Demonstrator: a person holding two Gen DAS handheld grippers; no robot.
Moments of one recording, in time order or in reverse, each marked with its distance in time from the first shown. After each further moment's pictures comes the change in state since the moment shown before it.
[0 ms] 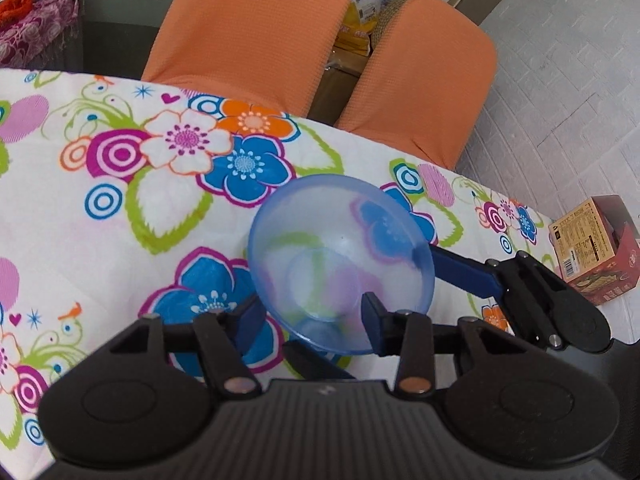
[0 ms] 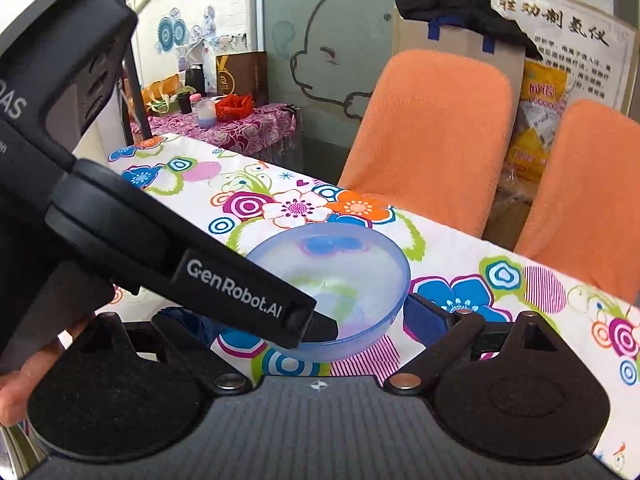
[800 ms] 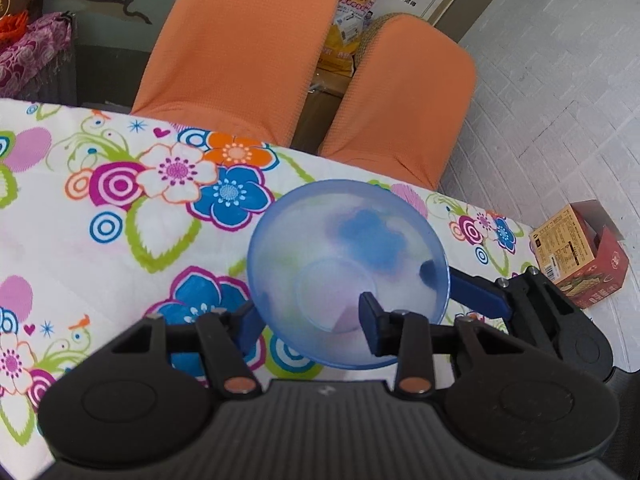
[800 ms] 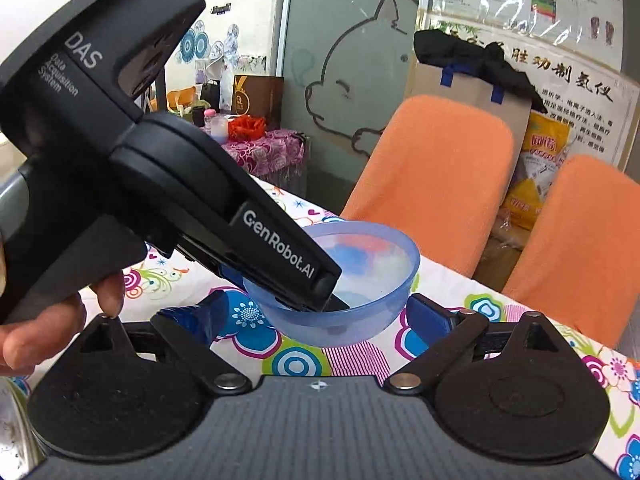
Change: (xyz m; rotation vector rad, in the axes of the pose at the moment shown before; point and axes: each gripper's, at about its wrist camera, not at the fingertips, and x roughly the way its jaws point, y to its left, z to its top) left arm -0.030 -0.019 0.000 0.037 -0.062 -0.021; right arm -0.037 0.012 -0.001 -0.108 -0.106 -0.021
